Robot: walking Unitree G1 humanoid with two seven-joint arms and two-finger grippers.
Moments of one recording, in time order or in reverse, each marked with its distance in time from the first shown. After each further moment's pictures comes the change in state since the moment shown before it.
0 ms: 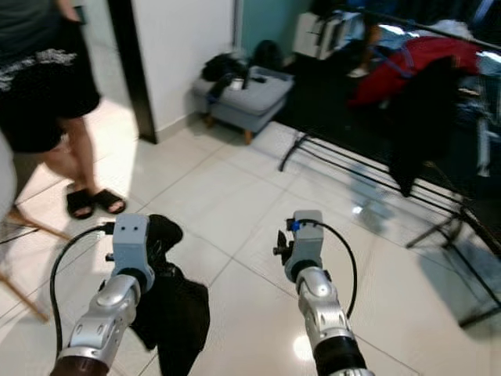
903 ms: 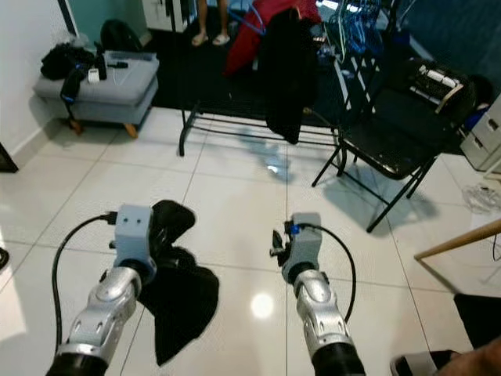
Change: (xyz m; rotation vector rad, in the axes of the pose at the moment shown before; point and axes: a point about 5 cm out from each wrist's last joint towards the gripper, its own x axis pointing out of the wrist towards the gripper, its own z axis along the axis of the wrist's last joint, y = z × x) left arm 0.000 -0.008 0.019 0.028 -0.112 -0.076; right arm -0.003 0.006 0.009 0.019 -0.089 0.062
